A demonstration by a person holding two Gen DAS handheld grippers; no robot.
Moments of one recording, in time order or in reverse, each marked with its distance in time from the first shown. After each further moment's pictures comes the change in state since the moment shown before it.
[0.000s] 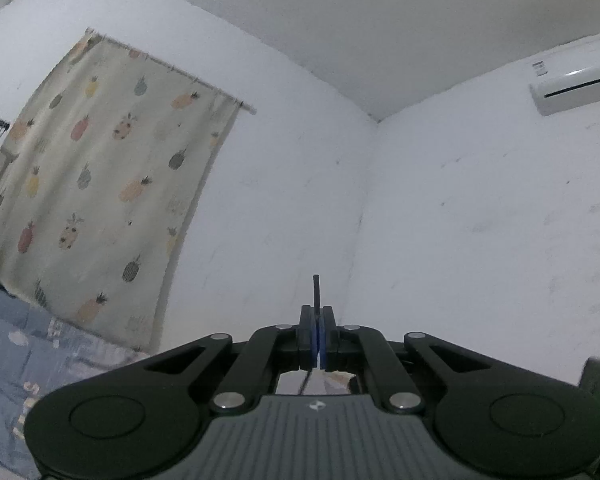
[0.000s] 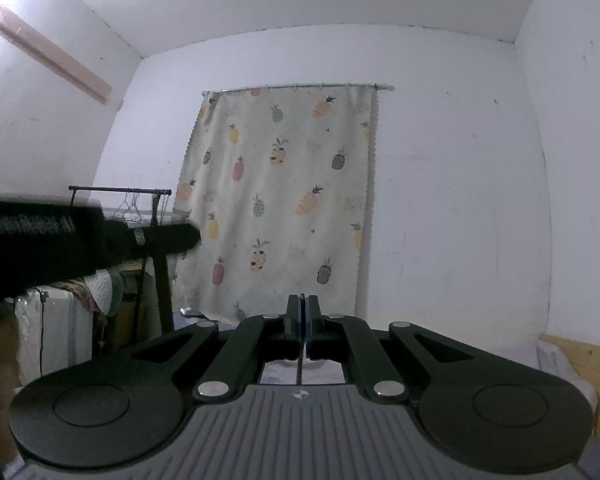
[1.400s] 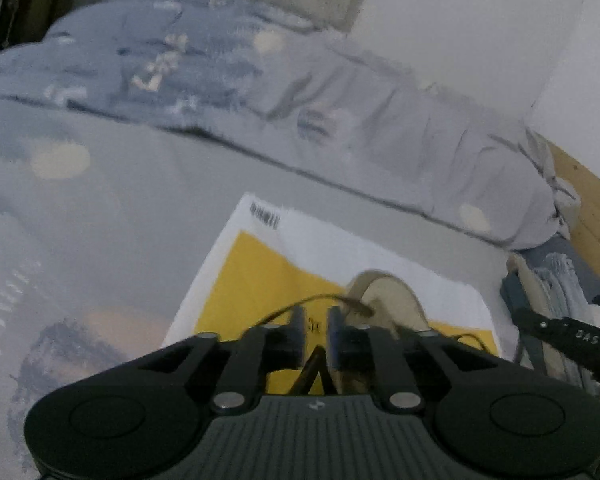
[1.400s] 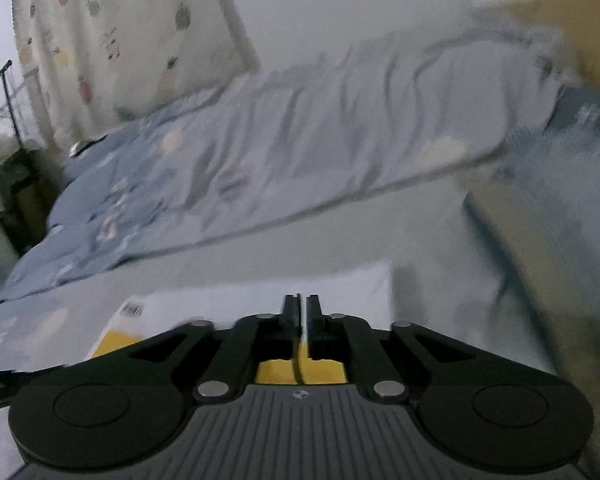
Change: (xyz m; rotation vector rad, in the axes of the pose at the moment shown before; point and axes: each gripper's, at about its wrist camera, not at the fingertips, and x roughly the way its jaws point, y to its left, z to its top) left arm 0.050 0.214 -0.382 -0.285 0.787 0.481; right arm 0.127 -0.110 -0.403 0.482 0.675 -0.178
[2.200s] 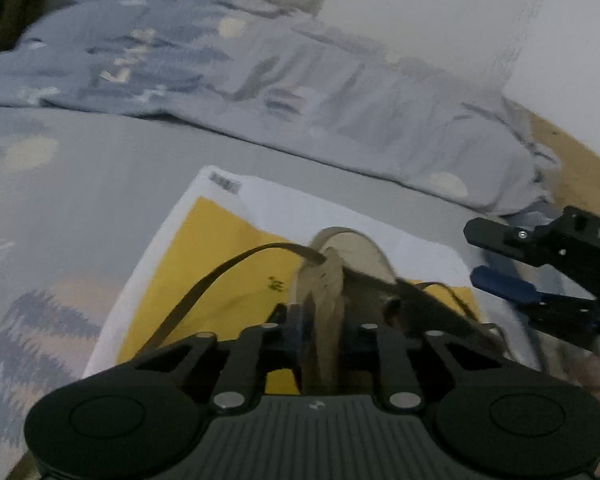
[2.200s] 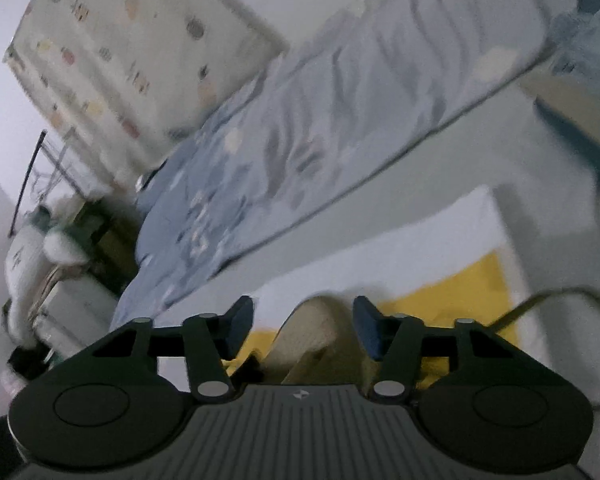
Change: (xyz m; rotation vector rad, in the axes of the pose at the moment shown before) left arm -0.001 -0.031 -0.030 0.088 0.021 0.007; right arm -0.004 0.019 -0.002 0.250 0.092 0.295
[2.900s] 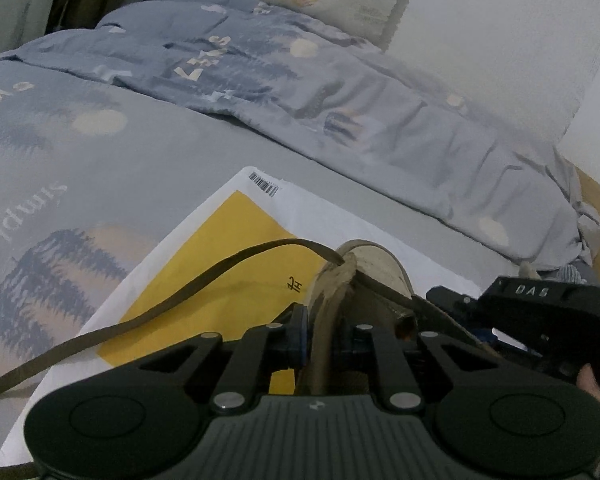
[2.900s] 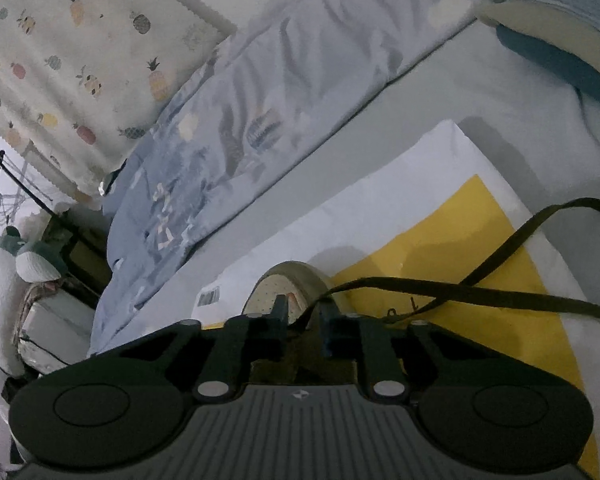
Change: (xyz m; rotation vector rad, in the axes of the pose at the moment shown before) left arm -0.016 -0.008 -0.017 -0.185 -0.087 0.099; right arm 0.039 -0.013 -0.025 0.116 0.012 -0.099
